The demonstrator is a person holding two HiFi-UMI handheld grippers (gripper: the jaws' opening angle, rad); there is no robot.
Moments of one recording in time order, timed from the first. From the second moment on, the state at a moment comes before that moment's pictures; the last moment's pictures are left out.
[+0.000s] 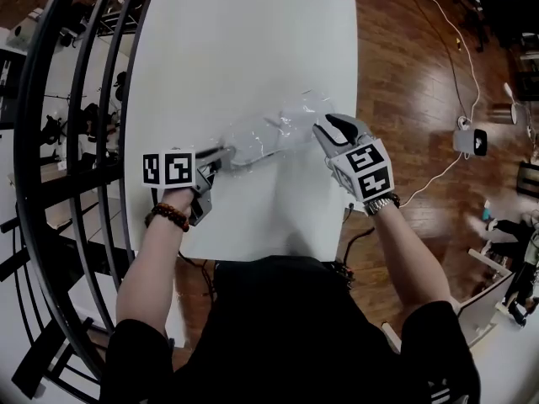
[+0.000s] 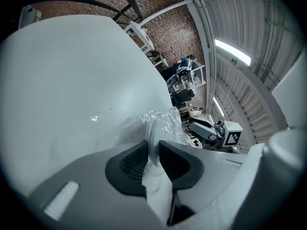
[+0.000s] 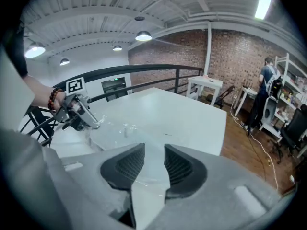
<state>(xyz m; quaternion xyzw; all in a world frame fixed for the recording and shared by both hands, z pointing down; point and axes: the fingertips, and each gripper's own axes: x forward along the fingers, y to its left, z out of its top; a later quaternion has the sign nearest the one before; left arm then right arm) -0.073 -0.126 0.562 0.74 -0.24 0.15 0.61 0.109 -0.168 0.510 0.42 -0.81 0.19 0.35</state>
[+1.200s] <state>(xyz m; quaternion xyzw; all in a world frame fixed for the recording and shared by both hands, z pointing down) -0.119 -0.141 0.548 0.76 -0.25 0.07 0.60 0.170 -0.200 0.552 0.39 -0.78 0.42 0.25</state>
